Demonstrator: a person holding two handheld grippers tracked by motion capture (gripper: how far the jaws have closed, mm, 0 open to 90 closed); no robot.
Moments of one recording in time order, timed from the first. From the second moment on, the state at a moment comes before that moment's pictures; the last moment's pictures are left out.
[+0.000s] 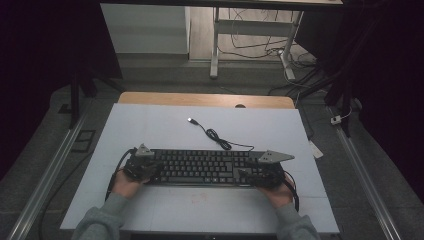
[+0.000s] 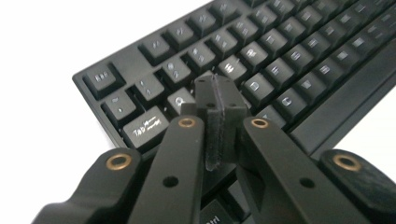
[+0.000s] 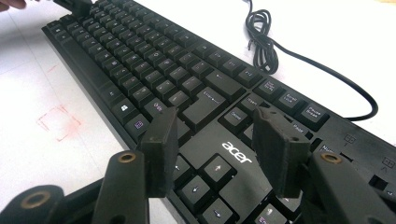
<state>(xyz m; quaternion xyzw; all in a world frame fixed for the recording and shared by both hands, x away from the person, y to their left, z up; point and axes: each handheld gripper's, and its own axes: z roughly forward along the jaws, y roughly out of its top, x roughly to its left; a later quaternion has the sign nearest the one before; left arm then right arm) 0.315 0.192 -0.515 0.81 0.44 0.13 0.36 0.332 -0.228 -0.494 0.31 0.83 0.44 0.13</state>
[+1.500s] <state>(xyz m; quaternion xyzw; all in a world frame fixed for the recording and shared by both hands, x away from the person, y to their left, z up) 0.296 0.185 -0.480 0.81 0.39 0.10 0.42 0.333 -0.232 -0.493 0.31 0.83 0.44 0.13</state>
